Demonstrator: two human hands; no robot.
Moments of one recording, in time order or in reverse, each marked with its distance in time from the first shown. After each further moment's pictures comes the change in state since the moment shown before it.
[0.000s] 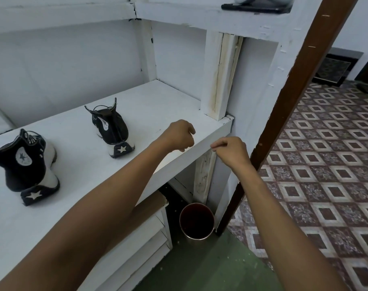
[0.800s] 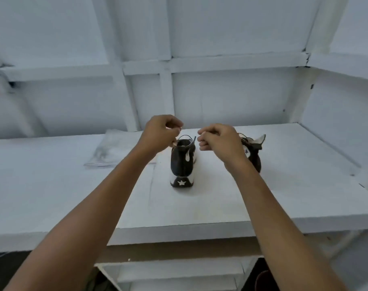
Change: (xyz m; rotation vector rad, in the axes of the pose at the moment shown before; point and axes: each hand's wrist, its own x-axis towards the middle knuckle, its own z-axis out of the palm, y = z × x) left_hand -0.234 -0.155 -0.200 -0.259 0.927 -0.291; right_hand -0.083 -0.259 0.186 0.506 -0.676 -0.430
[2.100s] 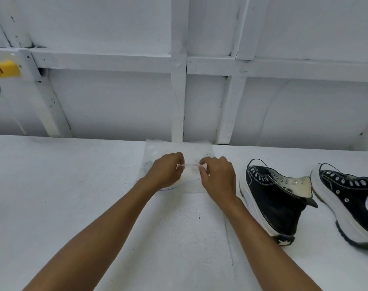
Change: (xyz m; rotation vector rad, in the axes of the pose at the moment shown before) left_hand 0.113 -0.265 -0.113 0.565 -0.171 0.068; right_hand 0.118 0.120 0.262 -0.874 0.137 -0.537
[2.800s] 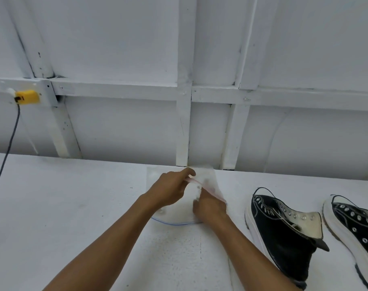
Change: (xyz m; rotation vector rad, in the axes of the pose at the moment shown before) left_hand 0.016 0.004 -0.017 -0.010 0.015 0.137; right_hand 0.022 0.005 0.047 -0.074 -0.607 0.369
